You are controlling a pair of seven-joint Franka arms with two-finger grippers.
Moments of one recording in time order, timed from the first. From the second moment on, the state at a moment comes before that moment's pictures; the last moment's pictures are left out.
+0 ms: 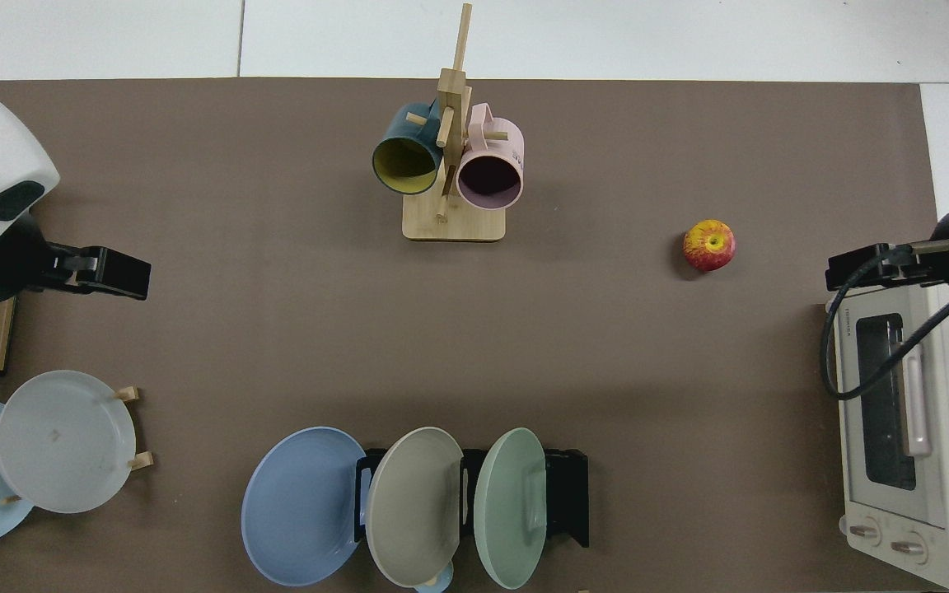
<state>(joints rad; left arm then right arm) -0.06 0.02 -0.08 -1.49 0.02 1.50 -0.01 0.05 -0.01 -0.03 -1.64 -0.02 1.63 0.01</state>
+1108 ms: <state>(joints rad) -0.06 0.01 -0.07 -1.49 0.01 1.47 0.00 0.05 0.00 -0.03 -1.62 0.04 1.63 0.04</state>
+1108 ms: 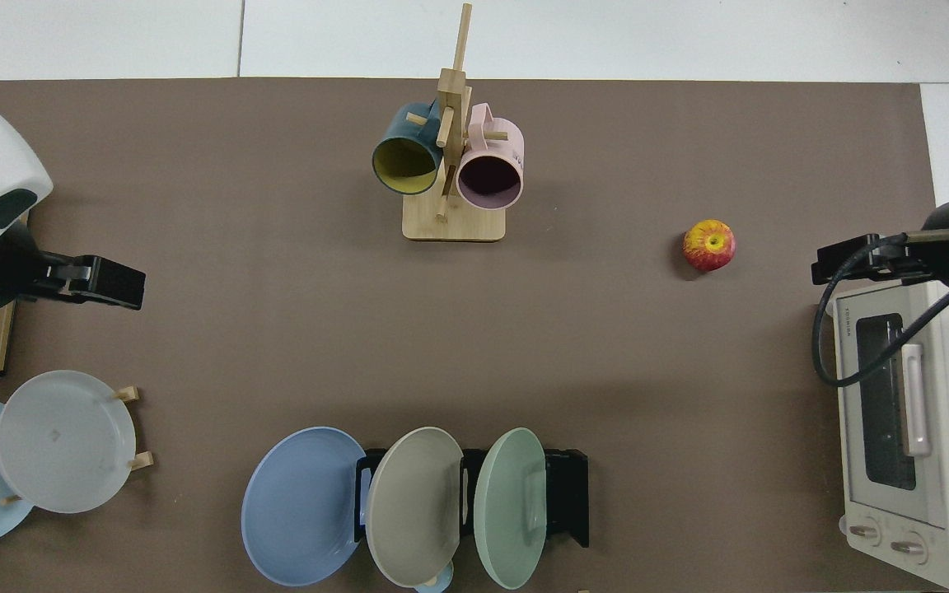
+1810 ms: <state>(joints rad) -0.06 -0.06 -0.08 -1.59 -0.03 1.44 0.00 0.05 0.17 -0.03 -1.49 0.03 1.66 0.04</state>
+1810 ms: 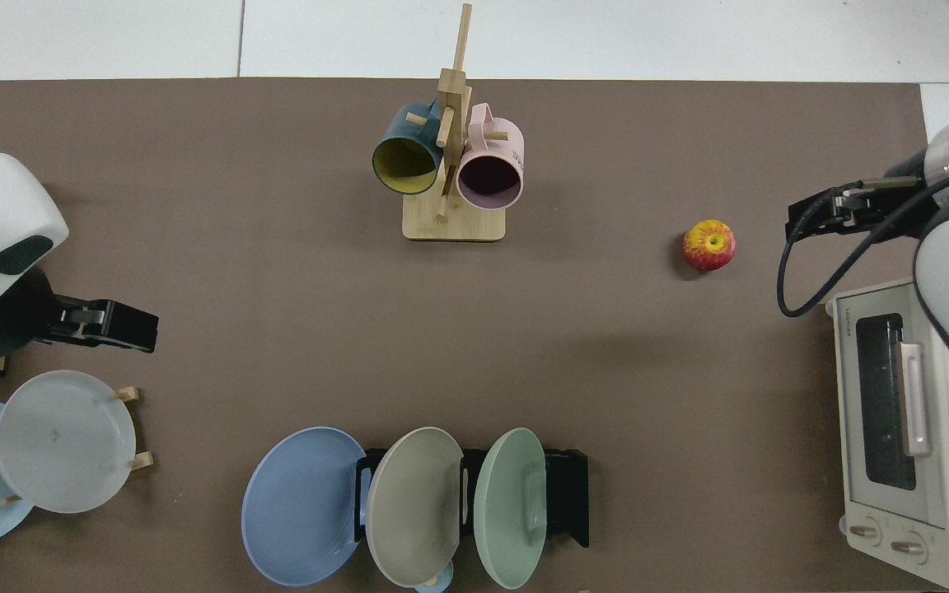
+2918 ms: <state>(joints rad) -0.07 -0.36 -0.08 -2.34 -0.22 1.73 0.08 0.08 0.40 -0.02 -1.55 0.02 2.03 0.03</state>
